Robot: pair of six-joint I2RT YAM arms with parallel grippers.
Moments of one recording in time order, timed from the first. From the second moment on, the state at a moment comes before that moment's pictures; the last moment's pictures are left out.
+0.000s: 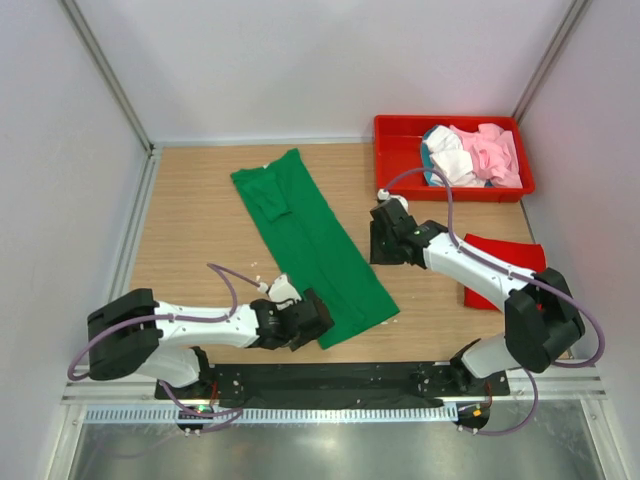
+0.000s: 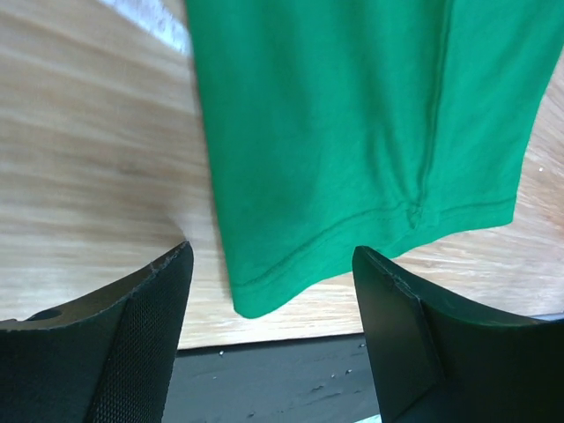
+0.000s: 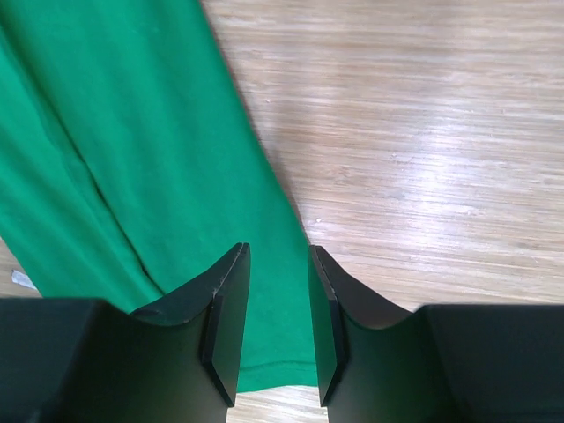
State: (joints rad) left arm -1.24 1.37 0.65 -0.37 -0.41 -1.66; right arm 0.61 1.44 0.98 -0.53 0.19 0.52
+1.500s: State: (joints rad) left arm -0.95 0.90 0.57 -0.81 -0.36 -1.45; right arm 0.67 1.45 0.77 -0.25 -0.14 0.78
